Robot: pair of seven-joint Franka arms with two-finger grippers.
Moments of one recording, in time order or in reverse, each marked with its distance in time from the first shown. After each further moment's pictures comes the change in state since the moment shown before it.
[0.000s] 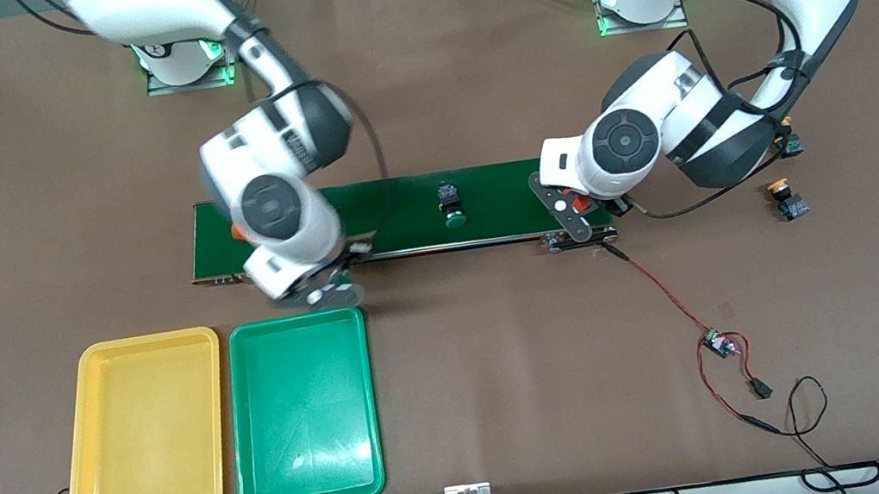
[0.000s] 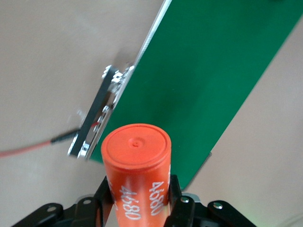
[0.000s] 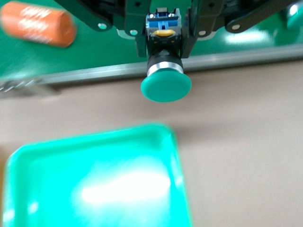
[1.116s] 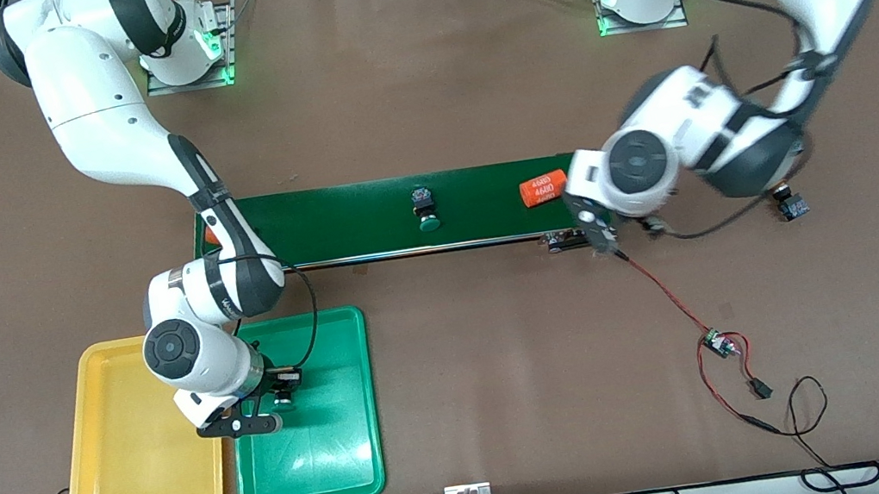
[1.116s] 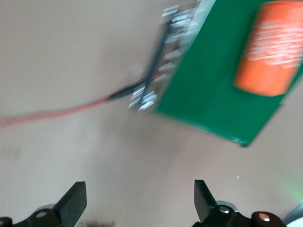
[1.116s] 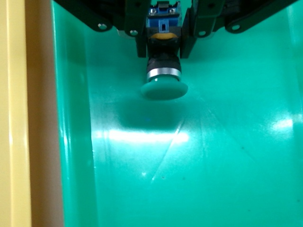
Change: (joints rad) left arm 0.038 -0.049 0.085 0.087 0.094 -0.099 0.064; right arm -0.212 0.378 -0.002 0.238 0.000 0.325 -0.313
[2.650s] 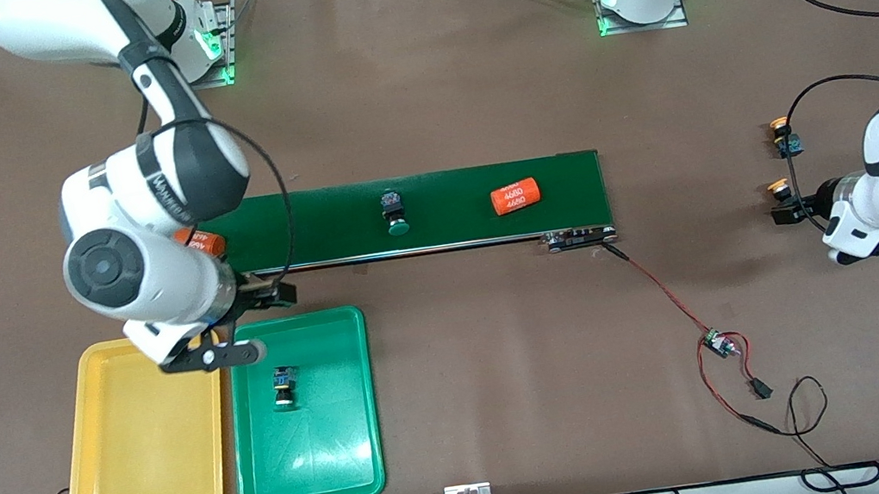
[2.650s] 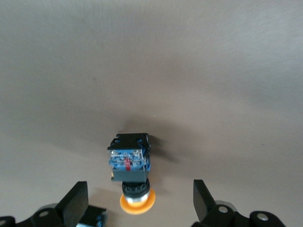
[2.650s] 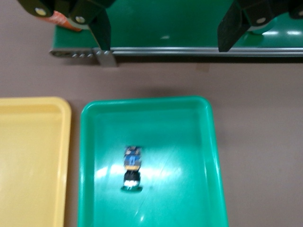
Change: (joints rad) left arm 0.436 0.078 0.238 -0.105 -0.029 0.261 -0.781; right arm 0.111 -0.411 -0.006 -0.159 0.005 -0.435 0.088
